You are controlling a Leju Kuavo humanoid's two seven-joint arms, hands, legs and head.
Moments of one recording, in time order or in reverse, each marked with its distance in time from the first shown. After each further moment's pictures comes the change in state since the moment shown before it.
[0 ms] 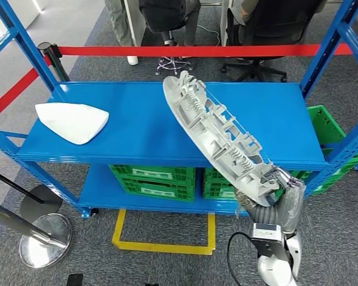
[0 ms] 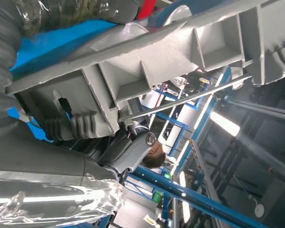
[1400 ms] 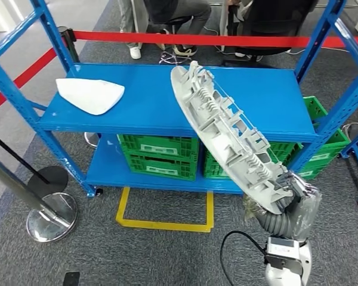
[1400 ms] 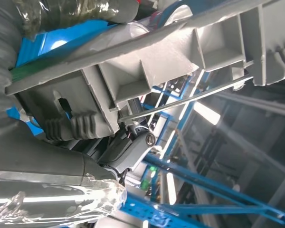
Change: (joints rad) left arm -0.006 0.003 0.000 -0.001 -0.012 -0.005 0.001; right arm 0.046 -0.008 -0.022 -0.090 -0.039 0.002 -0.044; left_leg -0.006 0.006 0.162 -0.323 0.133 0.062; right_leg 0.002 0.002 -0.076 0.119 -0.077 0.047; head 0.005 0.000
